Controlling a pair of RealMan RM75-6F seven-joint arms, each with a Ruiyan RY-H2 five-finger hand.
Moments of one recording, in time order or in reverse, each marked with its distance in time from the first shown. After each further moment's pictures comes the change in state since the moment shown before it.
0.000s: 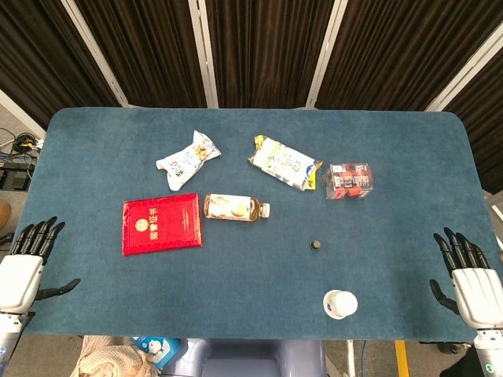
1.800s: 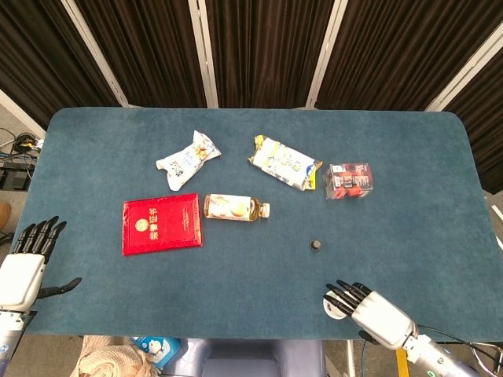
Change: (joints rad) left arm -0.007 -0.005 -0.003 0.001 -0.013 -0.017 0.006; right arm 0.272 -0.028 -0.192 0.022 -0.460 -0.379 -0.015
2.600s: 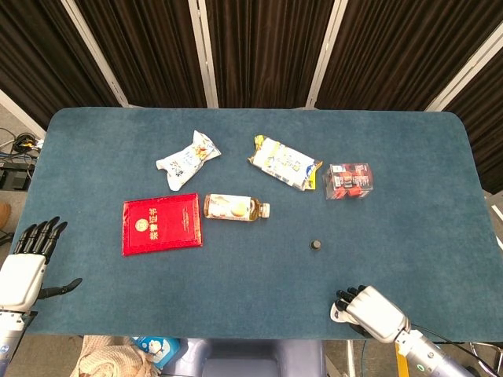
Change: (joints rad) left arm -0.001 0.001 0.001 -0.004 -0.002 -0.003 -0.001; right arm 0.012 -0.058 -0.002 0.013 0.071 0.029 -0.018
